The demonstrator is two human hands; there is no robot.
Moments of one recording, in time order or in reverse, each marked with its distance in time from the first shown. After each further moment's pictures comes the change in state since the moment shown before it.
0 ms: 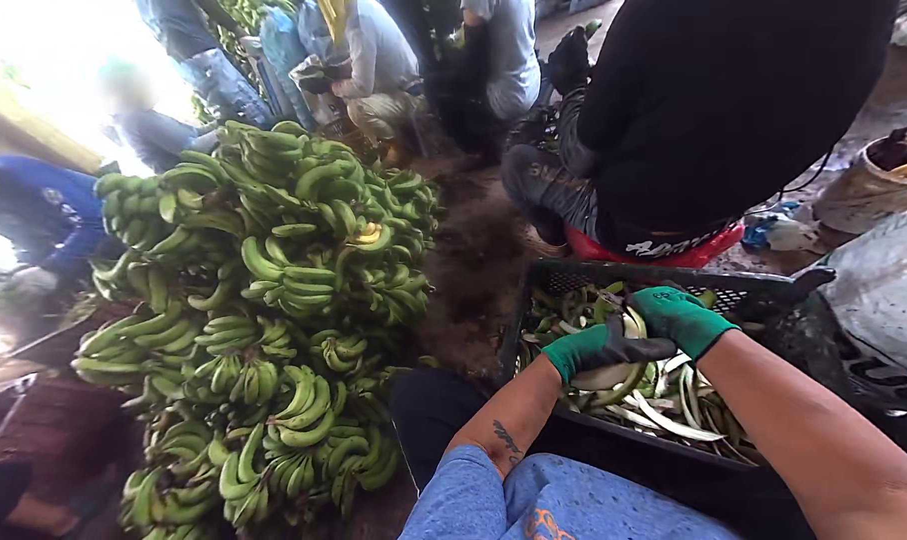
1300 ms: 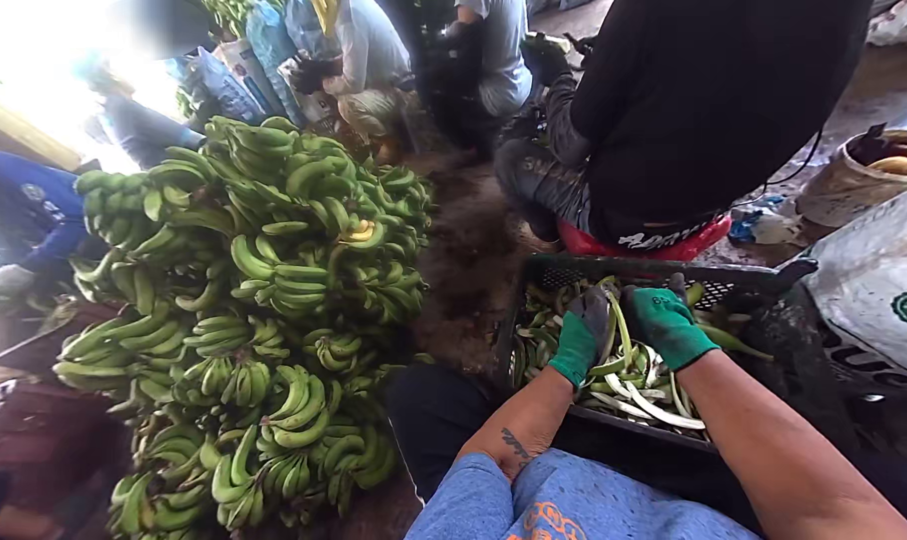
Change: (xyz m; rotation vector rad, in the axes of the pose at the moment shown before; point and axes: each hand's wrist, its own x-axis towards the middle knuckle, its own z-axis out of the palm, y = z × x) left_hand 0.010 -0.009 0.022 -0.140 0.726 -0.007; right_hand -0.019 -0.020 0.011 0.235 0.157 0.207
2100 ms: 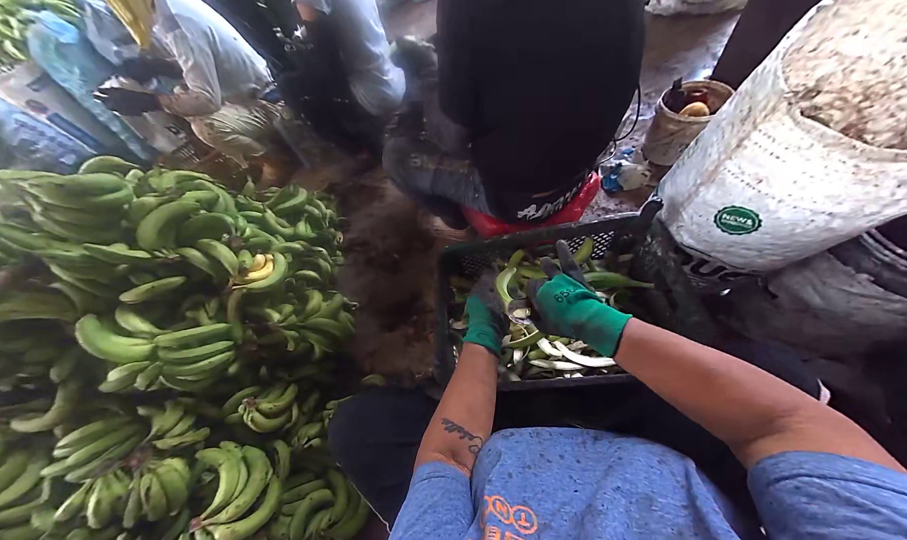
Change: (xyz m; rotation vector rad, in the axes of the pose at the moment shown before) left_hand 0.026 -0.043 -0.018 0.244 -0.073 0.020; right_hand -0.027 0.007 0.014 -0.265 0.020 -0.258
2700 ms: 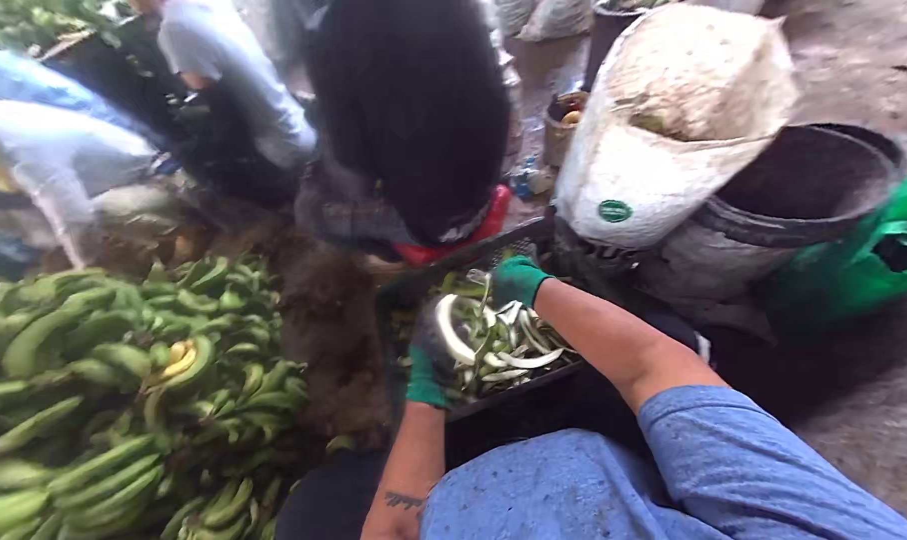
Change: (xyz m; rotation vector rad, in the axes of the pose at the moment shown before) left_hand -0.013 0.008 0.010 -0.418 -0.147 0.040; right_hand 0.010 0.075 -0.010 0.255 -0.151 0.366
